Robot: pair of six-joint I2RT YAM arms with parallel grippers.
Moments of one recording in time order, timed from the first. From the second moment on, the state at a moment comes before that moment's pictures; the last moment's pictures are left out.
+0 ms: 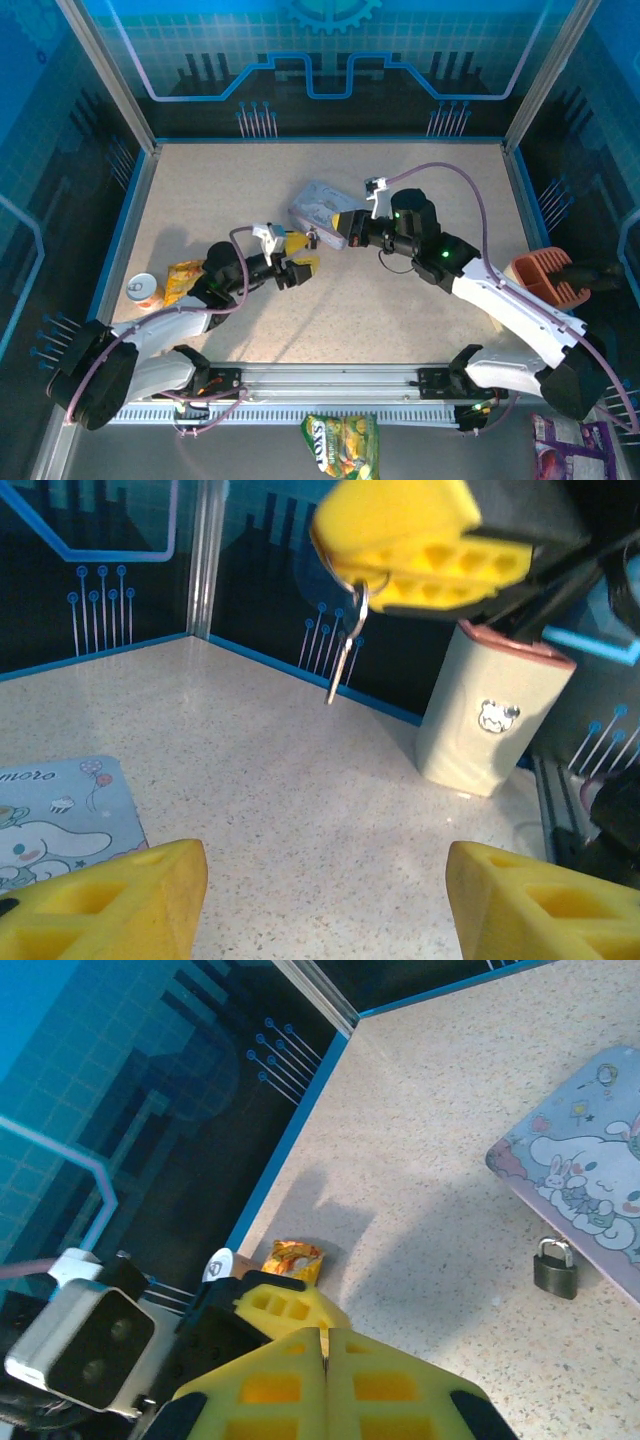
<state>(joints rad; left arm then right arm) -0.51 1.15 0.36 0.78 0.59 -0.20 0.69 1.16 0.99 -0.18 -0.24 0.70</state>
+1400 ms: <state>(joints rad) -0.62 1.40 0.40 1.18 0.50 -0.07 0.75 1.14 0.96 -0.18 -0.27 0.73</state>
